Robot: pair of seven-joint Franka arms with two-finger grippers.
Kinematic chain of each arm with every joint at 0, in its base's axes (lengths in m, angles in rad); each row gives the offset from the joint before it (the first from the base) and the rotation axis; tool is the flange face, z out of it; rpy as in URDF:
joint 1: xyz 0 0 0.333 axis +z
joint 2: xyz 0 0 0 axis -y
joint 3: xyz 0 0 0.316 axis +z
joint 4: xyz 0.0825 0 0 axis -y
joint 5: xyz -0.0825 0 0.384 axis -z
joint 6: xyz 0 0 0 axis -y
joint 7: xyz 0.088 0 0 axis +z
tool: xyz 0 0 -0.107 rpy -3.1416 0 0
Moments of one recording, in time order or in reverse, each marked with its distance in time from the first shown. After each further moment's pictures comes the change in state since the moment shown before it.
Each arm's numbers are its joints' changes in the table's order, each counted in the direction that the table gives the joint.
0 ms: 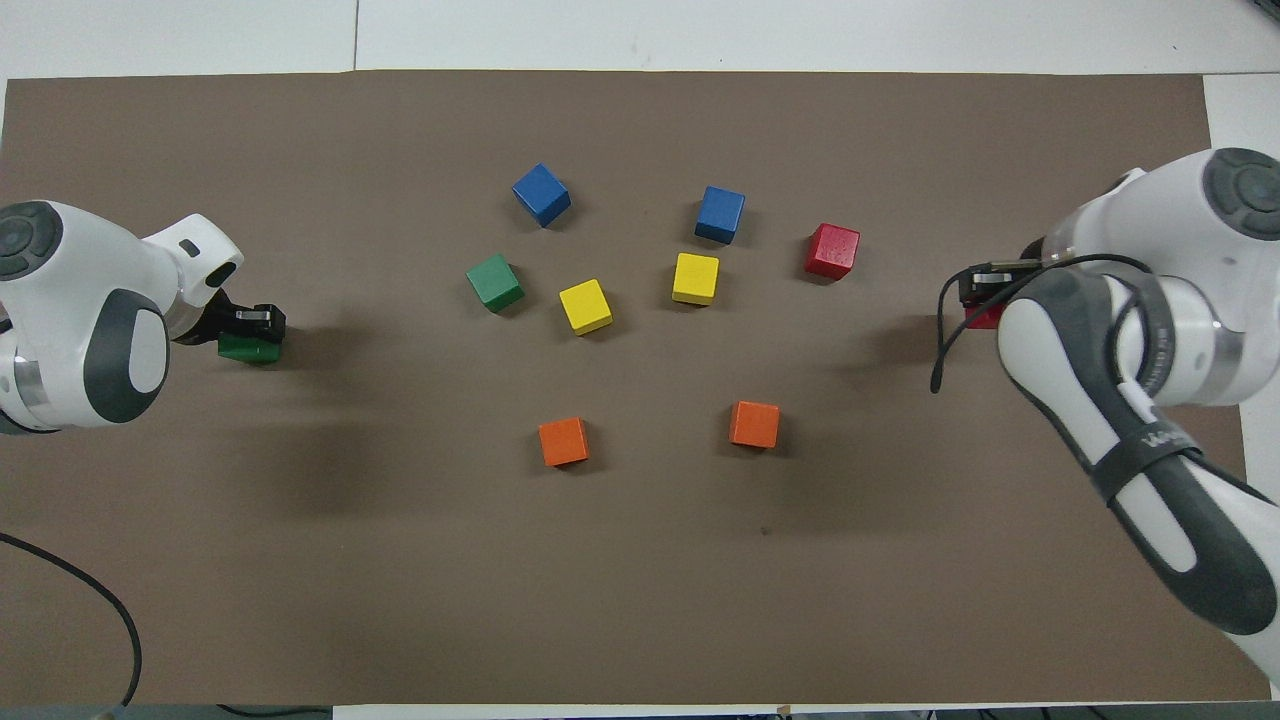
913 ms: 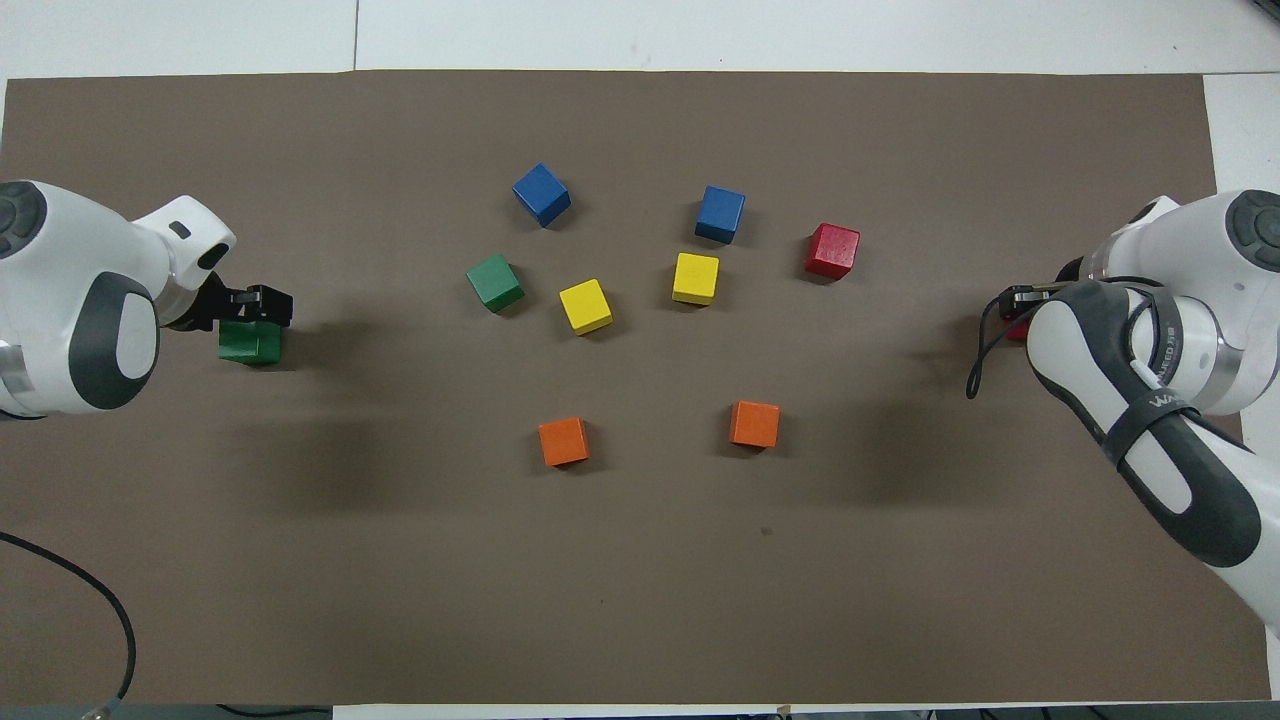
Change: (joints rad) left arm -0.013 0.005 -0.019 0.106 0.006 -0.096 0.097; right arm -0.077 -0.114 0.000 -0.051 0.001 0.173 0.110
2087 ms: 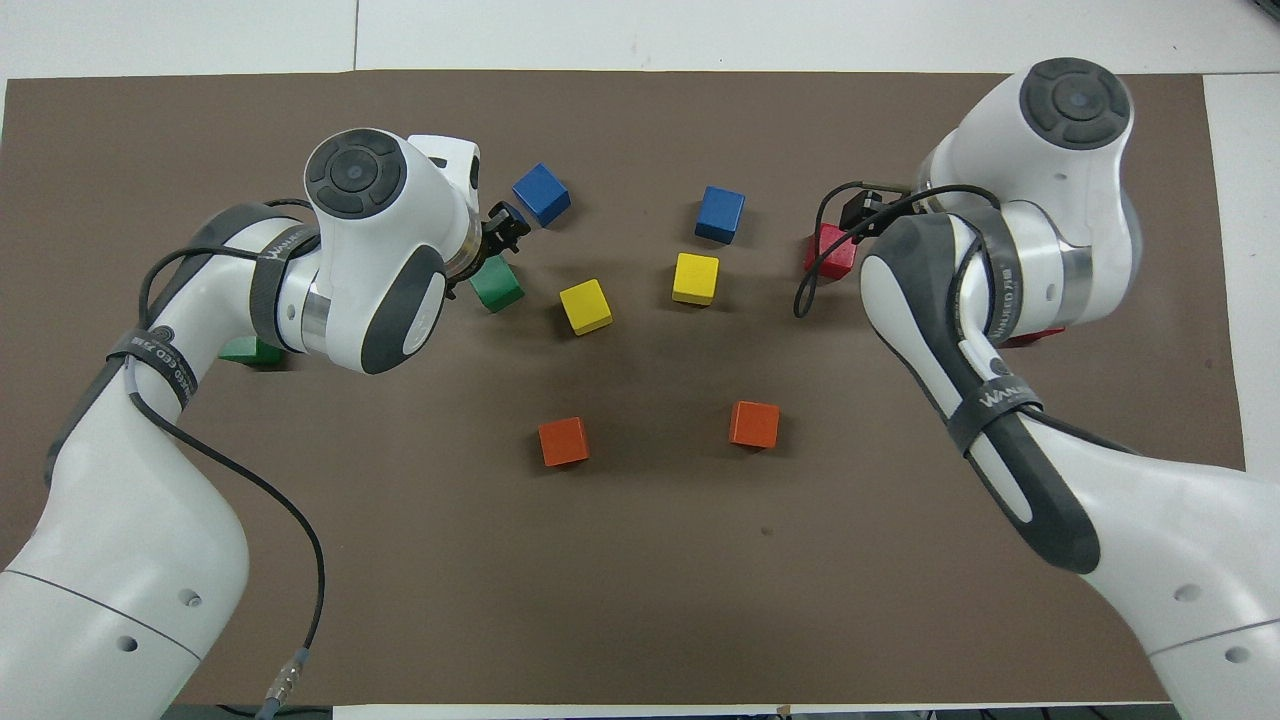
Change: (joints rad) left arm -0.414 -0.175 -0.006 0.249 -0.004 0.028 0.936; right arm 0.284 -0.118 0.018 0.403 0.032 -0.285 -0.601
